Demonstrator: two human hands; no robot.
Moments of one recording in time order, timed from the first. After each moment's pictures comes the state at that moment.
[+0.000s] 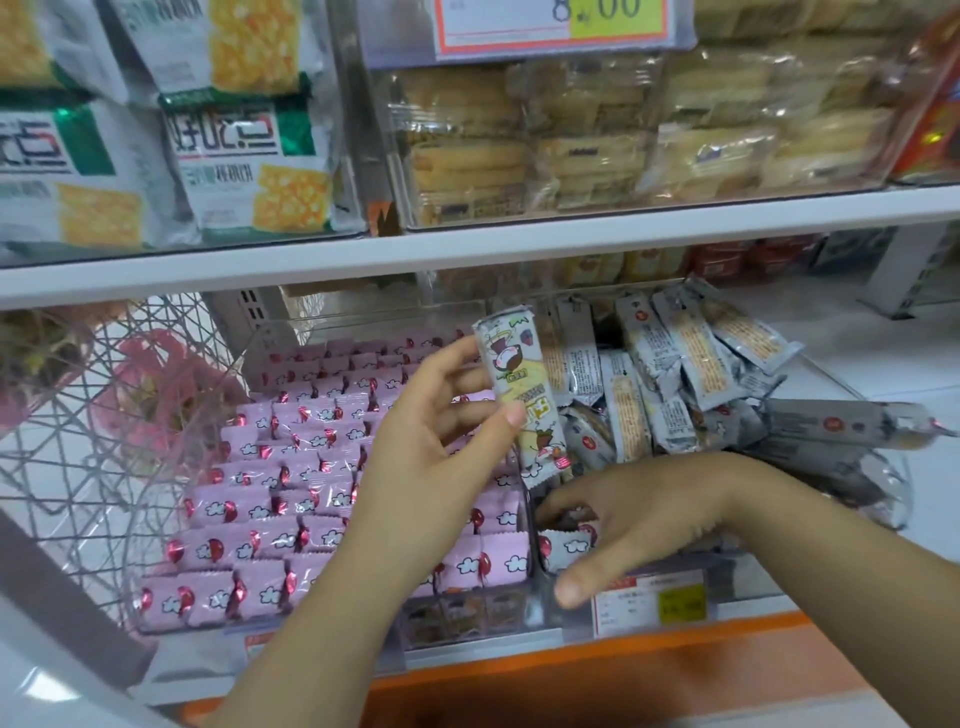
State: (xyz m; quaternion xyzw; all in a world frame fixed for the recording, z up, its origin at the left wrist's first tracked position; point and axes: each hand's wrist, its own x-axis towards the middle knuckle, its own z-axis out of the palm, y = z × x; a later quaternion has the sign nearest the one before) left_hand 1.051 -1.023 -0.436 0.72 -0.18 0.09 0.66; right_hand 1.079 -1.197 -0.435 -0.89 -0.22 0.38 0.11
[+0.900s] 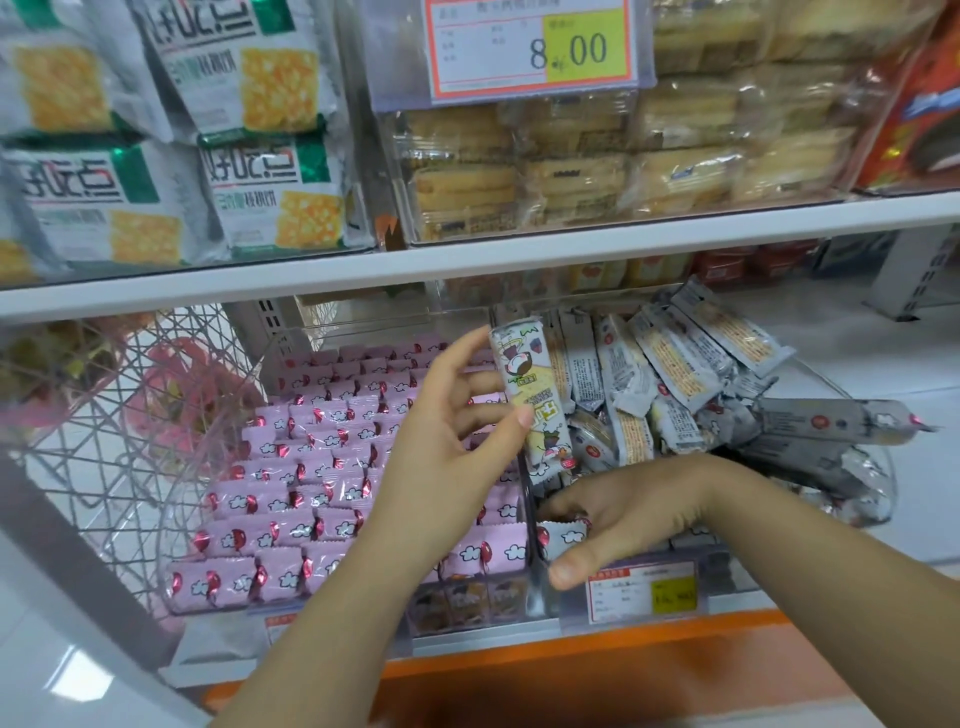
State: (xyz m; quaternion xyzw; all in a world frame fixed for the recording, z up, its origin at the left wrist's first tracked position) left_hand 1.053 -1.026 -0.440 0.75 -0.19 0.09 0.63; right_hand 1.075 -1.195 -0.438 -0.88 -0.22 0.40 0.10
